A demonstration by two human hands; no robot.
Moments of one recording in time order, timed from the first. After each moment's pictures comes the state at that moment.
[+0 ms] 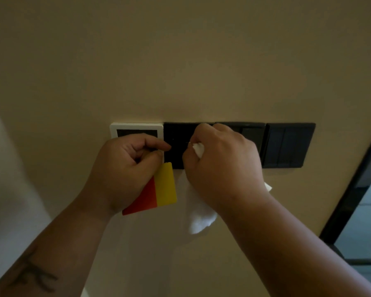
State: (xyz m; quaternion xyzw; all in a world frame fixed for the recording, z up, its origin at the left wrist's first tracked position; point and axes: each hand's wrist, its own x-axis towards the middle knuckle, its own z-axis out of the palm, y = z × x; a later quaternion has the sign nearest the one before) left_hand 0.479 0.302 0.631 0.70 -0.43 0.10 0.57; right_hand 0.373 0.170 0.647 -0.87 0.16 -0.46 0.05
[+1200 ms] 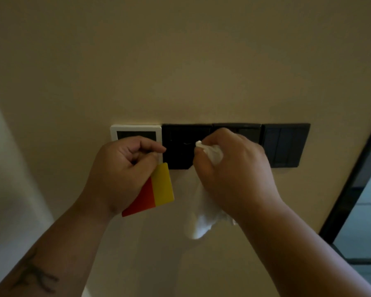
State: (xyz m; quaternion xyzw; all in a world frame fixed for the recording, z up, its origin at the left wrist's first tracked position) left_hand 0.476 0.305 0.628 0.70 -0.41 0.11 0.58; right_hand 0.348 0.158 0.642 -0.86 0.16 -0.45 0.18
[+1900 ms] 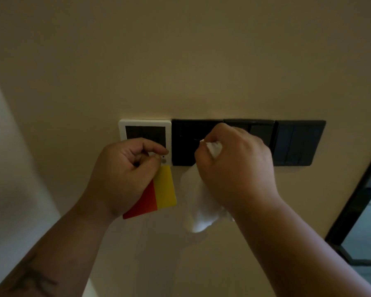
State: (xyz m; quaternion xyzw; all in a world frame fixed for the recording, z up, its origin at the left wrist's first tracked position) left_hand 0.483 0.316 0.618 0.70 -0.41 0.11 0.57; right_hand 0.366 0.167 0.641 -0.85 0.19 -0.47 0.13
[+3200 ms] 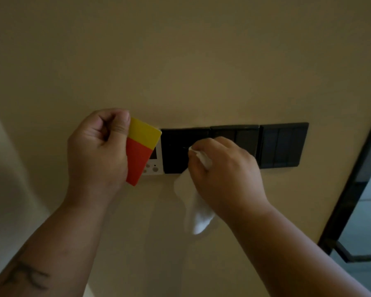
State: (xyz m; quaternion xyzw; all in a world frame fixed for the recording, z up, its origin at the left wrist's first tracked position) left_hand 0.491 0.301 0.653 0.64 -0.29 0.27 0.66; right_hand 0.363 0.158 0.629 -0.85 0.13 -0.50 0.11
